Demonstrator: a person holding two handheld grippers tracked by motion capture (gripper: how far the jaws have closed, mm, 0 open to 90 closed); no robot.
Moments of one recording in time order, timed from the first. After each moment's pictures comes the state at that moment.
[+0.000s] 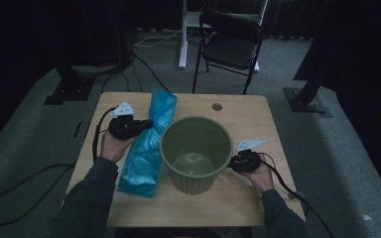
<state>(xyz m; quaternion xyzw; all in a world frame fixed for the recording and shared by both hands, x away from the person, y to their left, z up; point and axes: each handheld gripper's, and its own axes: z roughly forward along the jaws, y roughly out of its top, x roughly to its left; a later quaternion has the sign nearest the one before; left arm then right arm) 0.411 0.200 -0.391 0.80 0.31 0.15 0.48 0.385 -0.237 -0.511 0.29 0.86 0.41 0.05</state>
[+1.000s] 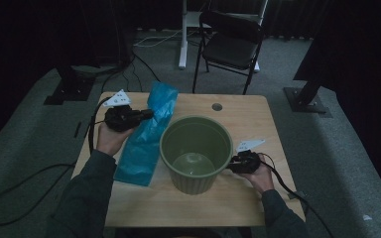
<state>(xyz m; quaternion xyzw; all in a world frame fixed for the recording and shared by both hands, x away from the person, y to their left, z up) 0.404 0.199 -0.345 0.79 0.28 0.16 0.51 0.381 -0.235 -0.507 0.28 0.86 0.42 0.04</state>
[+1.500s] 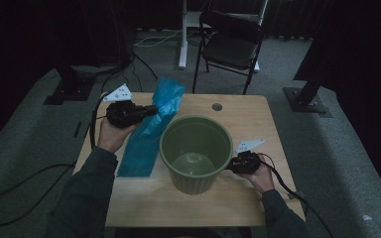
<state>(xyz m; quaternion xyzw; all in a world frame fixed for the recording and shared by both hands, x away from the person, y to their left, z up) 0.399 0.186 -0.321 0.79 0.25 0.15 0.53 0.380 -0.235 -0.507 0.27 0.87 0.42 0.03</state>
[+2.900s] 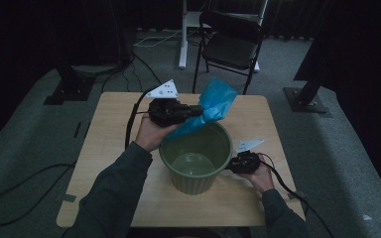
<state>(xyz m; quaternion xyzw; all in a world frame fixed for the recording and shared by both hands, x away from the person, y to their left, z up) 0.387 0.077 -0.291 0.80 0.15 0.09 0.57 0.381 -0.234 -0.508 0.27 0.87 0.42 0.03</state>
